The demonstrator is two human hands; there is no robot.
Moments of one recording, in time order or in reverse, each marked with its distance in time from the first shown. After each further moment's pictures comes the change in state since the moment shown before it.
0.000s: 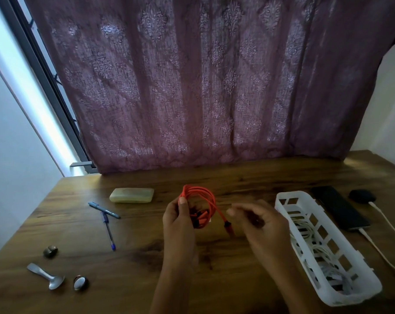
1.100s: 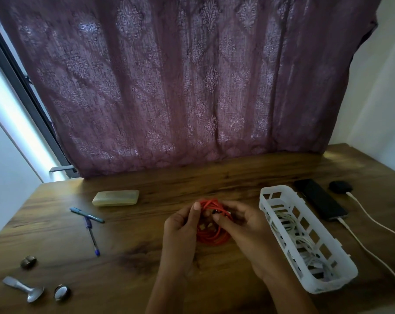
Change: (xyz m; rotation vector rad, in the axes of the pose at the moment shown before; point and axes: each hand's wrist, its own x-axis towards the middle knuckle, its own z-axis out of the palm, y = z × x) left_hand -0.015 -0.016 0.007 0.174 -0.272 0.042; right_hand -0.005 -0.012 -0.011 0.290 -0.172 0.407
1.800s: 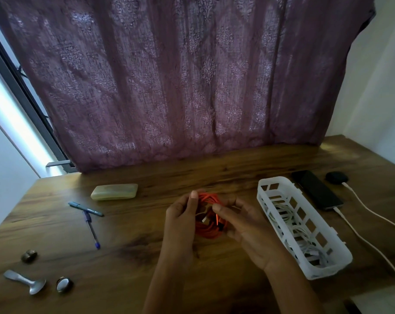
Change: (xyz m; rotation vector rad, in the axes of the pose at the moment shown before) left_hand 0.003 0.001 -0.002 0.034 -0.022 -0.082; right_hand 0.006 0.018 -0.007 0.329 -0.124 0.192
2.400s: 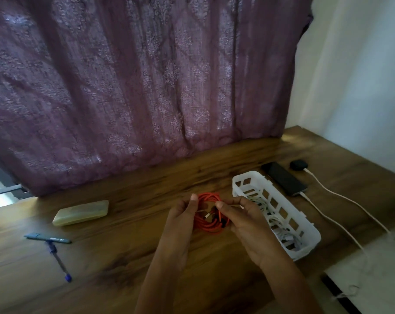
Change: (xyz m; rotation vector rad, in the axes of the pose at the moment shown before) left_hand 0.022 -0.009 0.018 0.047 -0.205 -0.232; right_hand -0.003 0.002 -0.019 0.008 0.307 -0.077
